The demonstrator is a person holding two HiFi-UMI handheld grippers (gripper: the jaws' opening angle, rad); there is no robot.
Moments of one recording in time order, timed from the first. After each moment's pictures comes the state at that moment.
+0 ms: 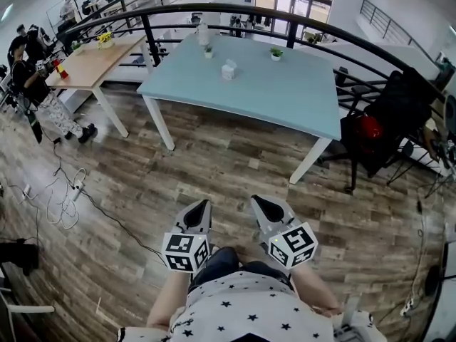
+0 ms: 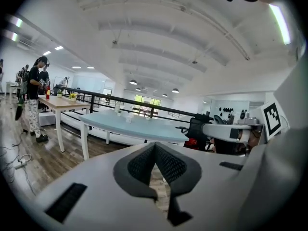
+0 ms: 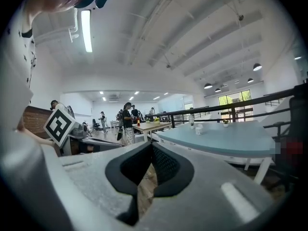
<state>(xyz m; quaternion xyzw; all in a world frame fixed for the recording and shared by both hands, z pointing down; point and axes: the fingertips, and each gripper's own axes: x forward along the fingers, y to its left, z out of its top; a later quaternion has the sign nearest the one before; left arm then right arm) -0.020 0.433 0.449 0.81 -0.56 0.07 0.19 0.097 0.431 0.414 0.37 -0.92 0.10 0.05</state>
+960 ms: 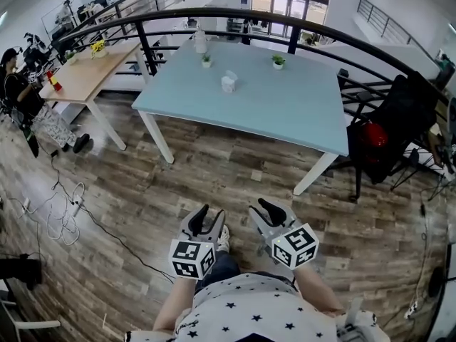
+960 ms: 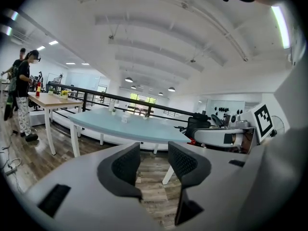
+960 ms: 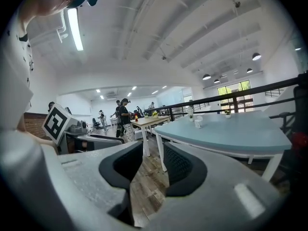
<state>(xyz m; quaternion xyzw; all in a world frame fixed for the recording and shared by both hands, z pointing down) -0.022 0.338 0.464 0.82 -0.53 0.08 0.19 0.080 0.332 0.446 0.36 -0.92 0.14 0.07</state>
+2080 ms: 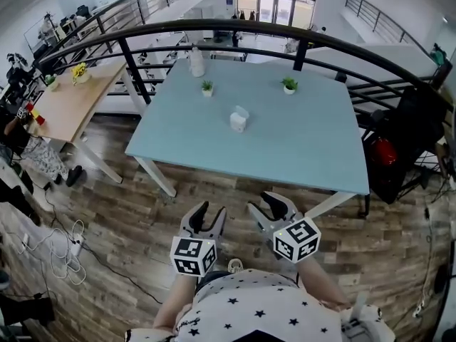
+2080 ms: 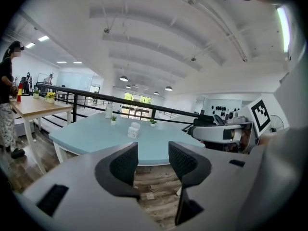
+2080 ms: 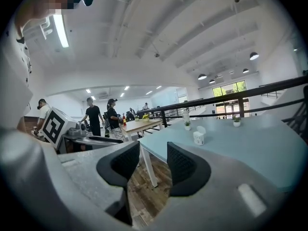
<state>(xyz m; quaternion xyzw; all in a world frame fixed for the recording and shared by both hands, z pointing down) -0.106 0.056 0.449 0.85 -0.50 0.09 0.17 -0.006 0.052 0.427 0.39 -0.91 0.15 0.06</state>
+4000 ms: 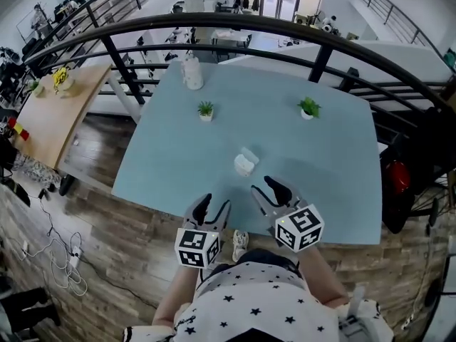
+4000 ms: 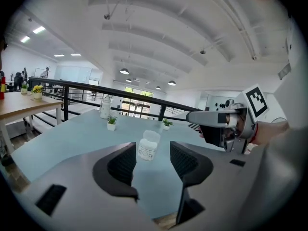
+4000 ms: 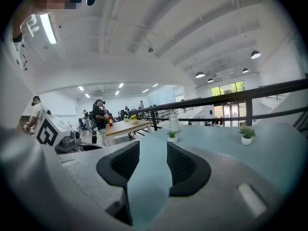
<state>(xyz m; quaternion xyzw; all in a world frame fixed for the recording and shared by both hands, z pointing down) -0.098 -0.229 0.479 0.84 -0.49 0.11 0.20 0.000 -0.253 0.430 0.40 -0.90 0.14 0.08</state>
